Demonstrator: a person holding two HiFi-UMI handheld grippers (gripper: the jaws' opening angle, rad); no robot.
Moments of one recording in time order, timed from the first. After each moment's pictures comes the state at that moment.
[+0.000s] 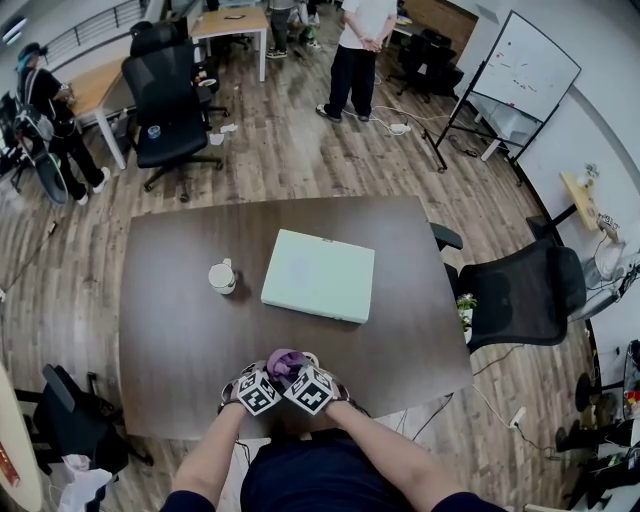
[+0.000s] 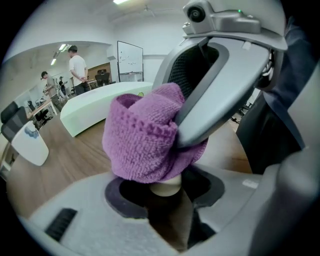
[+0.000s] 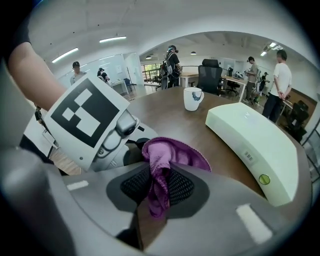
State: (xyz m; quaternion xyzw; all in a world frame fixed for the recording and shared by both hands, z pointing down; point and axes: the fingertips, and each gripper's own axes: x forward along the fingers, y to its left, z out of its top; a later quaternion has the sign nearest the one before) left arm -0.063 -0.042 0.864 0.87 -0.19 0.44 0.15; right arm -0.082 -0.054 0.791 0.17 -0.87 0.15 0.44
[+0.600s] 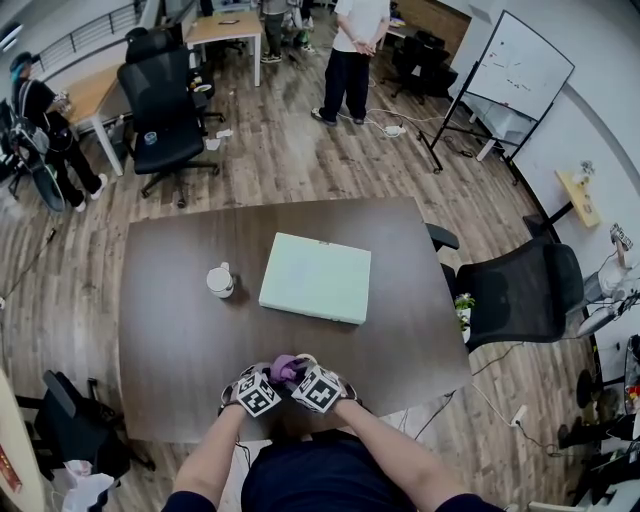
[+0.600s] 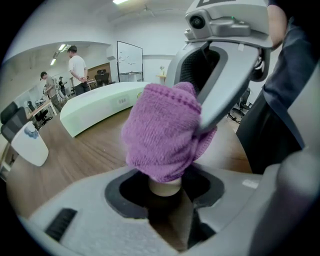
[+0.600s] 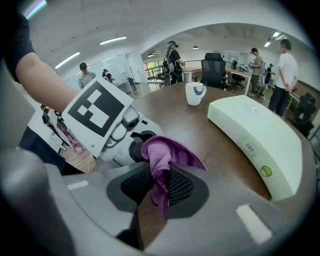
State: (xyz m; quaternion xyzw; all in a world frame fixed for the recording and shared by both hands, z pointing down) left arm -0.061 -0.040 0.863 0.87 -0.19 0.44 0.15; right arm -0.064 -0.042 0.791 0.13 -0.87 0.18 0.44
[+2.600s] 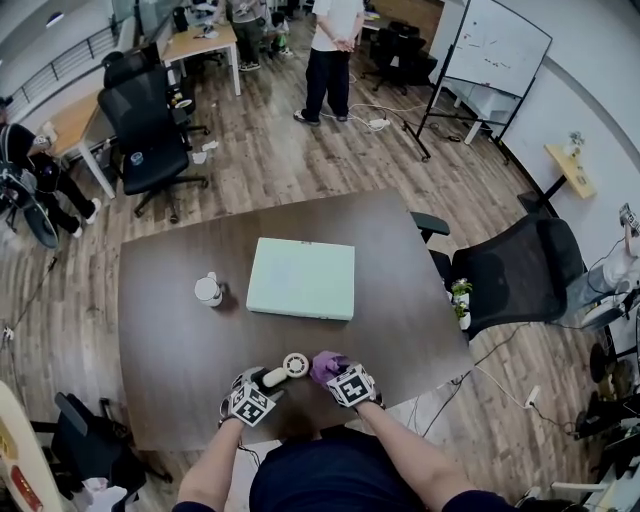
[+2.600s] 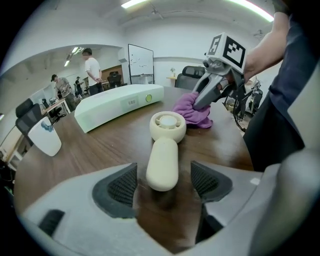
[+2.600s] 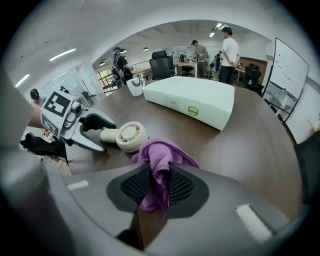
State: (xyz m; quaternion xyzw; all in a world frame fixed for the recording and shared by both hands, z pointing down) left arm -0.070 -0.037 0.857 0.85 -0.26 0.43 0.15; right arm 0.085 -0.066 0.826 0.36 -0.79 0.29 0.41
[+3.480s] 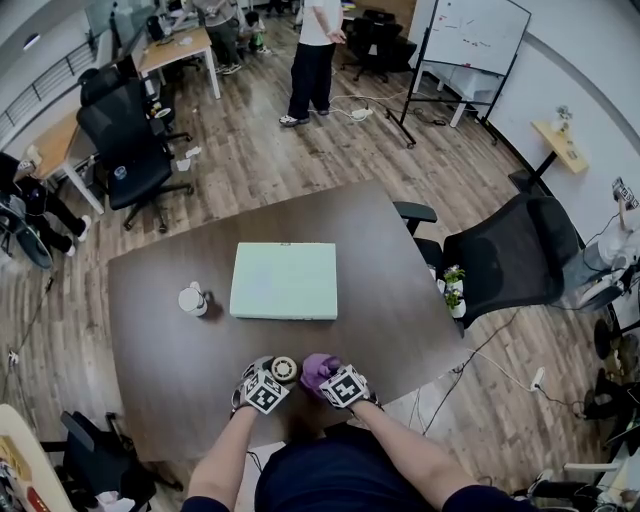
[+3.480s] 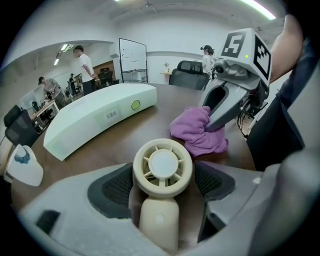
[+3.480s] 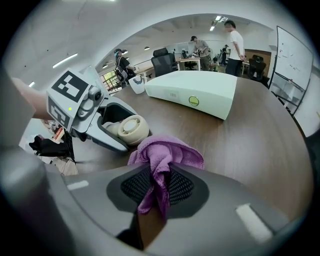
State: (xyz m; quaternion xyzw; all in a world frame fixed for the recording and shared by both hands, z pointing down) left arm 0.008 -0.075 0.858 0.85 -0.22 0.45 0.15; right arm 0.098 -0.055 0.835 0.33 -0.79 0.32 0.40
